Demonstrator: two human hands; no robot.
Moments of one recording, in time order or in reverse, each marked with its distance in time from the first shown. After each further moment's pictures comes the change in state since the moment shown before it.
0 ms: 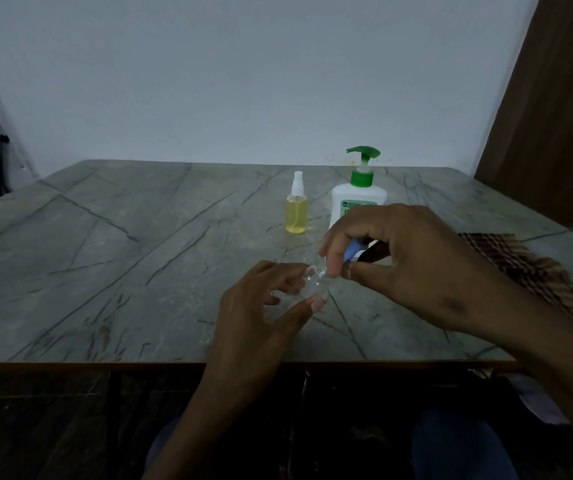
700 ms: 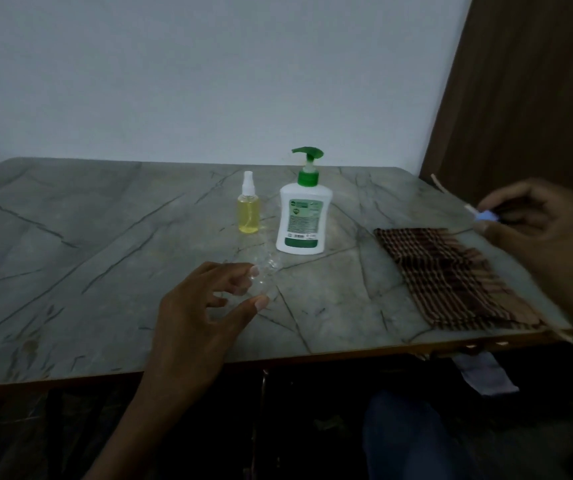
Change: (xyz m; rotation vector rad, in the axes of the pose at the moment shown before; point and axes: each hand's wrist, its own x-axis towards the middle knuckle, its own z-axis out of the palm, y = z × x) left_hand -0.001 0.005 -0.002 -0.045 0.024 0.009; right_hand -0.104 0.112 -0.103 -0.018 0.588 0.372
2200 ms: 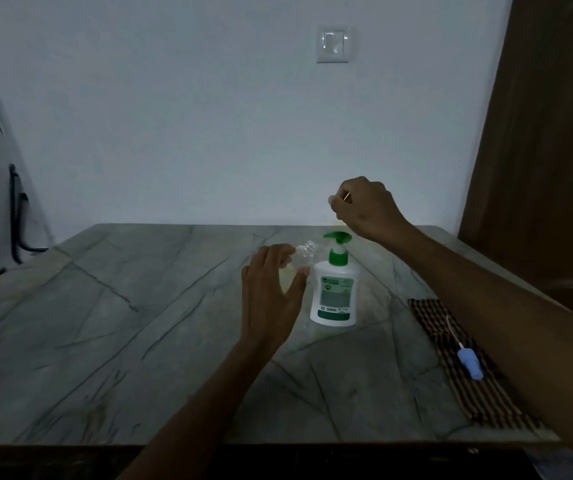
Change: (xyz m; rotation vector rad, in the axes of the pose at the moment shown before) left_hand 0.131 -0.013 0.054 0.246 0.298 0.182; right_hand 0.175 -0.118 0.168 -0.196 -0.210 -0.163
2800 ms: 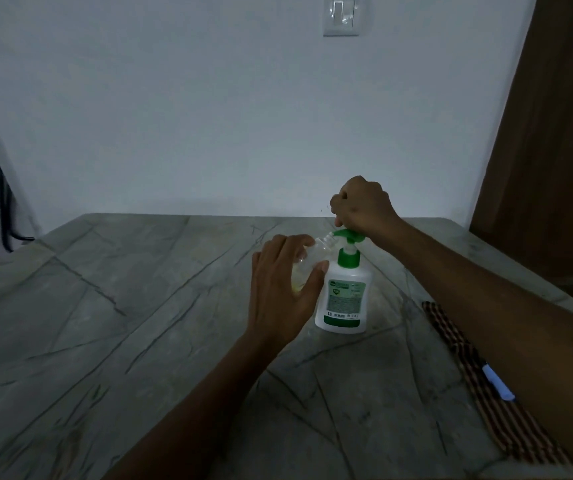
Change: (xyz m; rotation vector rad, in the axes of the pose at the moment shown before) left_hand 0.019 -0.016 0.022 -0.011 -0.013 0.167; right_hand 0.034 0.011 0.044 0.008 -0.075 0.181
